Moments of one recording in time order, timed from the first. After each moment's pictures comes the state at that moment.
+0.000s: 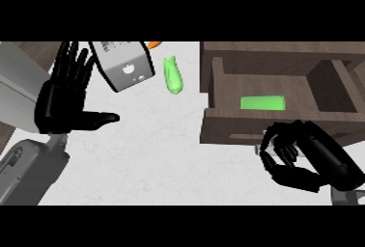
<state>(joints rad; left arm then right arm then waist) -0.40 0.50 -0.31 -1.43 0.84 0.27 -0.32 -0.09 -0.34 0.13 -1.87 0.43 0.32 -0.06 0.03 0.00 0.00</state>
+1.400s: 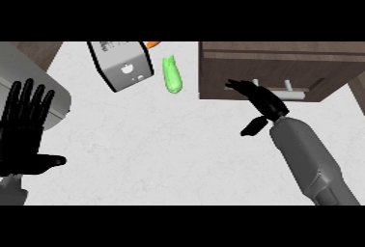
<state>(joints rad) -0.08 0.52 -0.06 -1.46 0.79 -0.08 -0.38 -0.70 -0.21 0.06 -0.60 0.80 0.00 -0.47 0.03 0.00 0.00</state>
